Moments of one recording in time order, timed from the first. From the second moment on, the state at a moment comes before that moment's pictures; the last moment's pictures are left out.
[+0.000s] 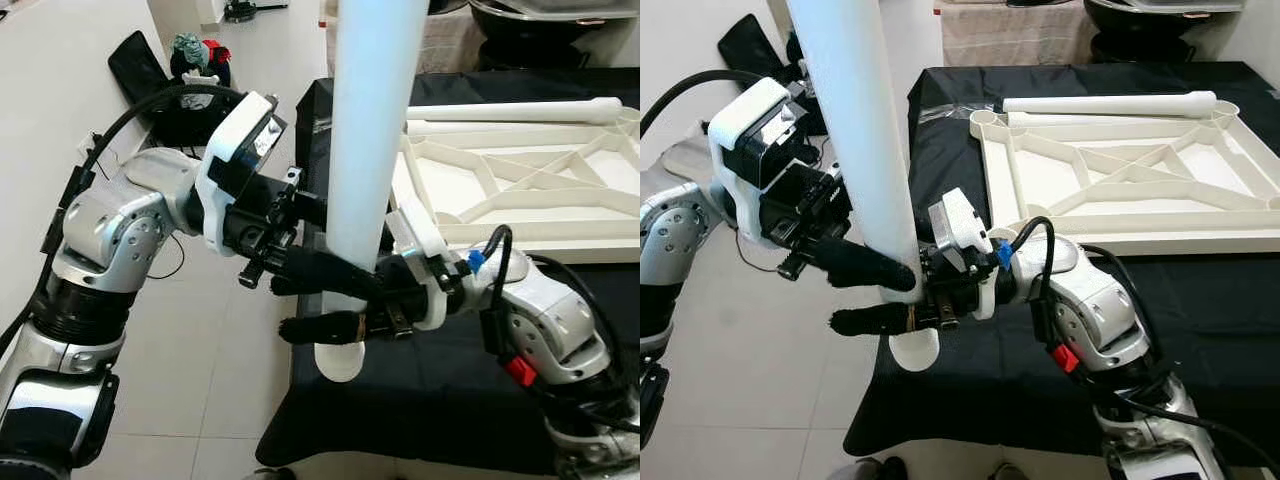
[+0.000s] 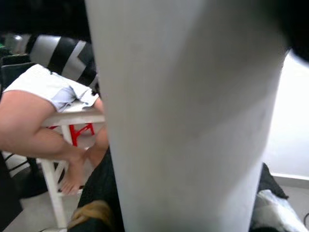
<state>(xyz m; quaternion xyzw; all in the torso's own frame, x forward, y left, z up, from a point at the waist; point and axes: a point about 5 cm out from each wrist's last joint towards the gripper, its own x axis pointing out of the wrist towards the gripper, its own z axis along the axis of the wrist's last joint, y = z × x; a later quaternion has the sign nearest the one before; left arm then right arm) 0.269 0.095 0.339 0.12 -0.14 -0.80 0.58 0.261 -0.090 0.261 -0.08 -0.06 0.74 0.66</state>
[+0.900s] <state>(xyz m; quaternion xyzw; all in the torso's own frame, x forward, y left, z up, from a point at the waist) 0.259 0.172 0.262 -0.06 -0.10 -0.50 0.86 0.339 -0.156 0.298 0.00 -0.15 0.41 0.90</state>
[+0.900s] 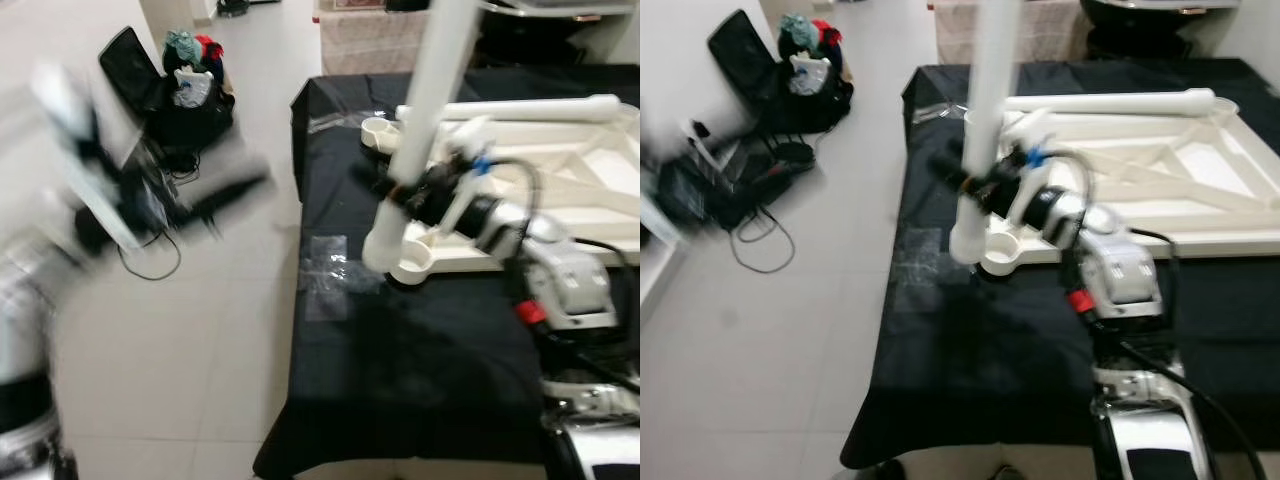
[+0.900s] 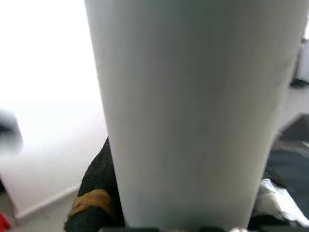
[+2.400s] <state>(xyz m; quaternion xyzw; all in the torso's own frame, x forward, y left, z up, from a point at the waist) 0.188 0.121 0.181 0.11 -0.08 -0.40 0.91 0.330 -0.206 0.307 -0.11 -0.11 0.64 0.75</state>
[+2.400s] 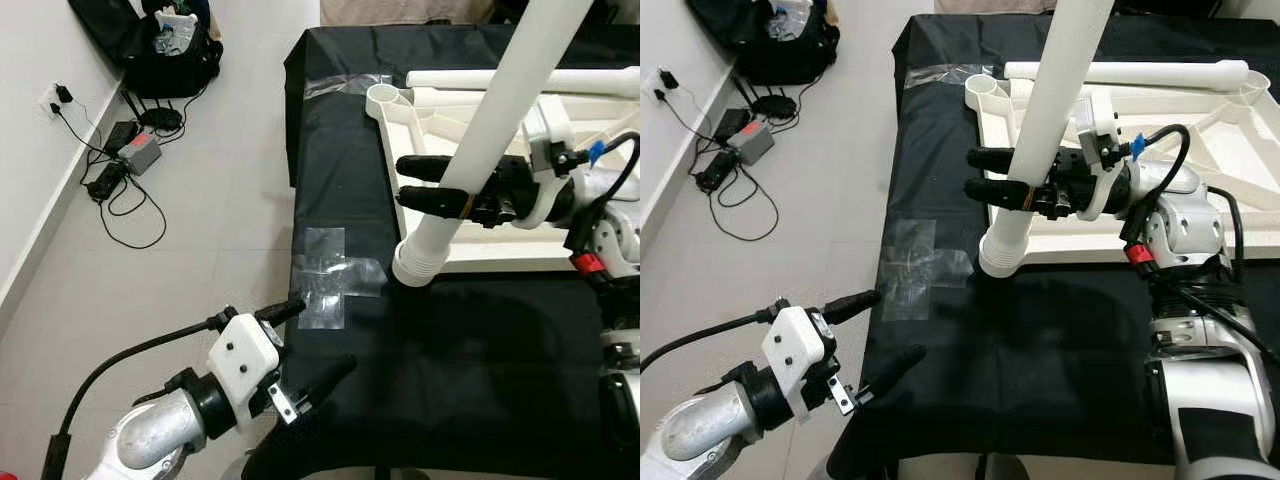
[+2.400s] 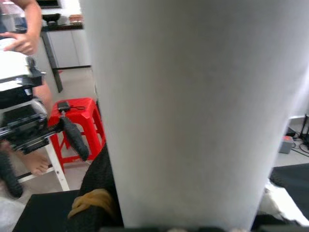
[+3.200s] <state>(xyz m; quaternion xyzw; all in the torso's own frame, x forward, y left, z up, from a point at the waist) 0.182 0.119 0.175 0.13 -0.10 -0.40 0.90 0.339 -0.197 0.310 -0.12 -0.12 0.65 0.74</state>
